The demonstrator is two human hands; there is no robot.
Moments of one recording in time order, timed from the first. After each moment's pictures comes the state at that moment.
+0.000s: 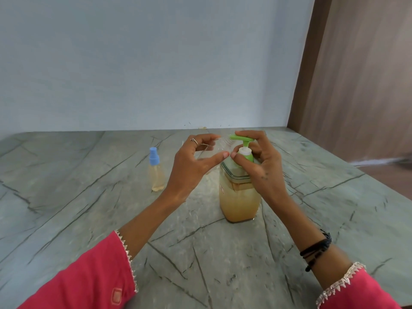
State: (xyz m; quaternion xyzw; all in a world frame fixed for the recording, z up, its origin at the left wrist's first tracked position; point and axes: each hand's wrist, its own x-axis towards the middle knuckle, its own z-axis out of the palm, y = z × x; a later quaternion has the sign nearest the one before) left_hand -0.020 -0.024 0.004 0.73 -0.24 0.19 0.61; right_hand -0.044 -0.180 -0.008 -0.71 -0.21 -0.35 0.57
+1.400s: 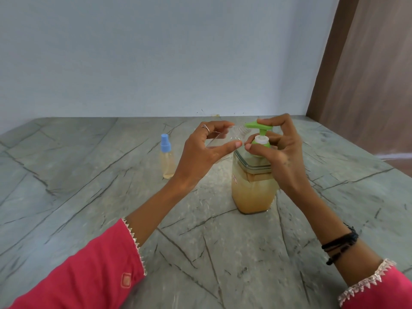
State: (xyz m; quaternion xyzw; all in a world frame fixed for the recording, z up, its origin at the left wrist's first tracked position) left_hand -0.021 -0.020 0.006 0.73 -0.24 0.17 0.61; right_hand -0.044 -0.181 -0.001 -0.67 -0.21 -0.29 0.65
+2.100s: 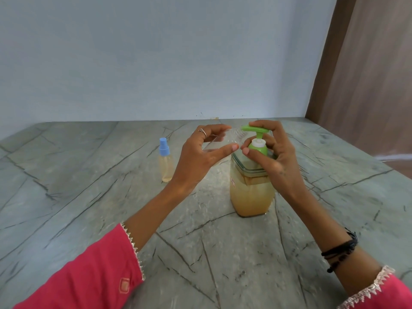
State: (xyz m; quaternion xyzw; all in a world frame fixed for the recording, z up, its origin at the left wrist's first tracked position) left_hand -0.023 -0.021 0.006 0.72 -0.24 0.17 0.63; right_hand -0.046 -0.184 -0.005 -0.71 -0.24 -0.28 0.60
